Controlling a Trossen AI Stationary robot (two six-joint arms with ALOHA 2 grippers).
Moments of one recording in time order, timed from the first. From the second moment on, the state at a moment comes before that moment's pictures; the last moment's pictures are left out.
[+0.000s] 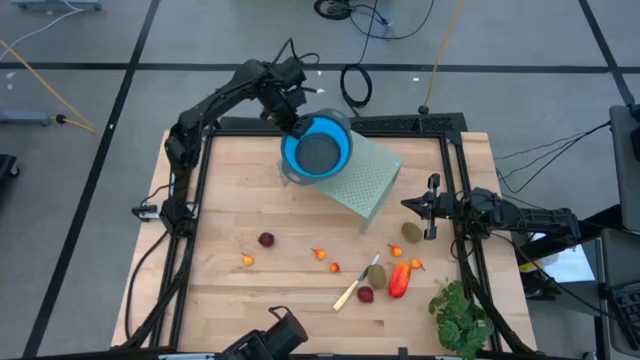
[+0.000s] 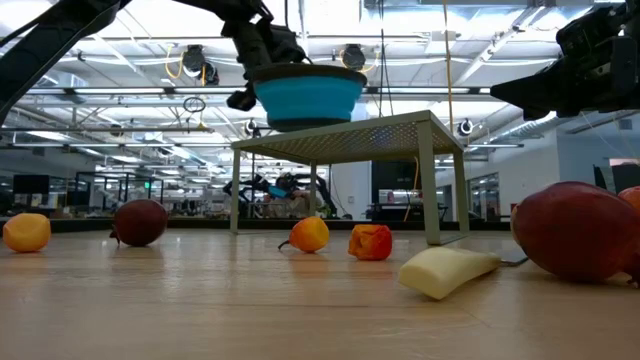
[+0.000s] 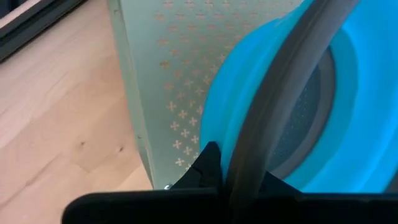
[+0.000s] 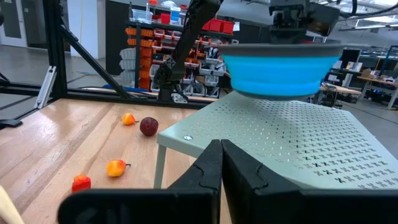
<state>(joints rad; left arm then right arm) 0.69 2.04 2.18 -1.44 0.42 -0.26 -0.06 0.01 0.02 0.04 0.05 -0.13</state>
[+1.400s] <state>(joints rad) 0.76 2.04 2.10 -1.37 0.47 -0.32 -0.06 0.01 0.02 0.04 0.05 -0.13</state>
